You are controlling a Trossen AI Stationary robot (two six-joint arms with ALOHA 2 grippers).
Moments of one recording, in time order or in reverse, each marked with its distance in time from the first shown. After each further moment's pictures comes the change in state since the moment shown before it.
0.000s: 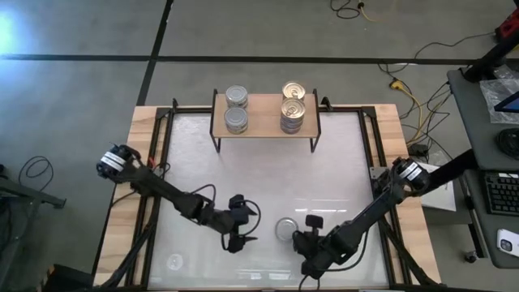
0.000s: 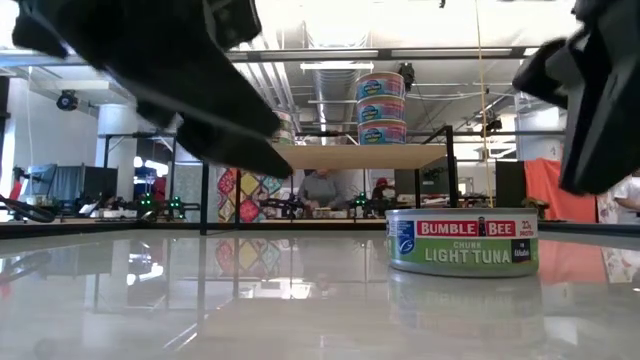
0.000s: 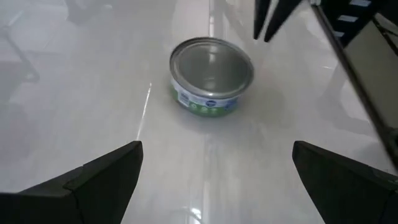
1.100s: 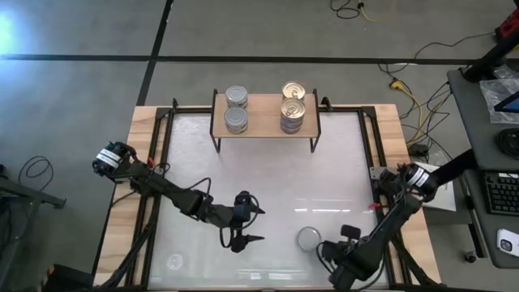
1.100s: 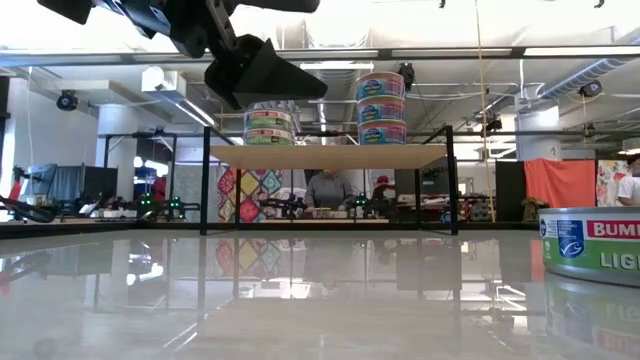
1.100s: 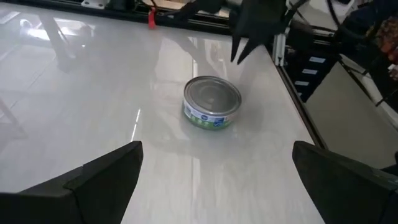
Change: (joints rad) left arm 0.030 -0.053 0.053 0.084 0.027 0.078; right arm 0.181 -0.001 0.027 -0.389 -0.346 0.412
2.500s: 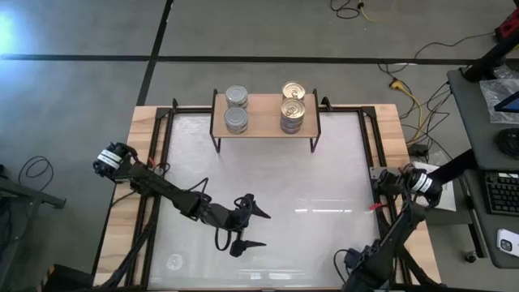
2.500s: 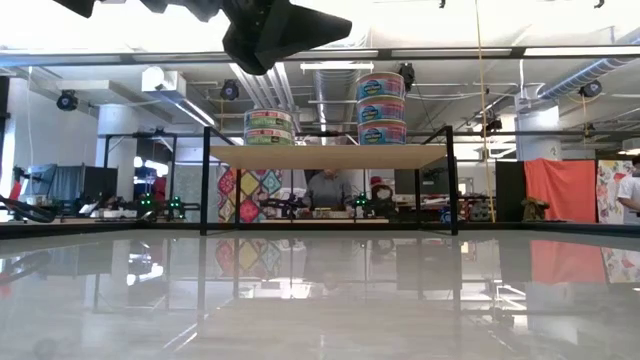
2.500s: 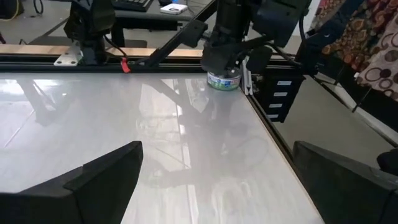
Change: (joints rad) left arm -0.013 0.013 0.001 0.182 0.052 0.159; right arm 0.119 0.026 -0.032 -0.005 -0.562 0.371
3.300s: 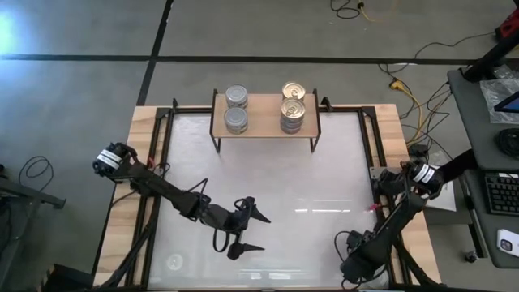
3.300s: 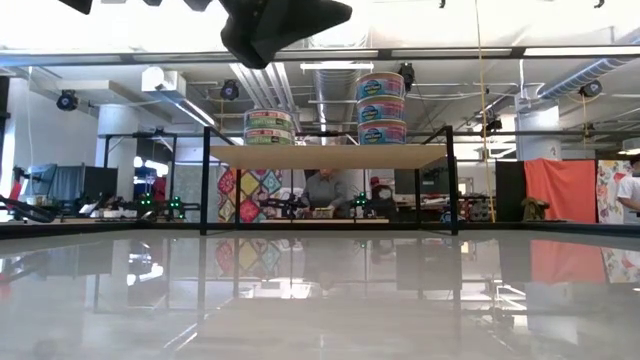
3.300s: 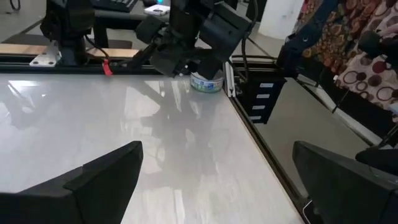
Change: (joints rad) left arm -0.006 0.000 0.004 0.010 0.052 -0.019; right arm -0.059 -0.081 -0.171 -0.109 0.000 -0.088
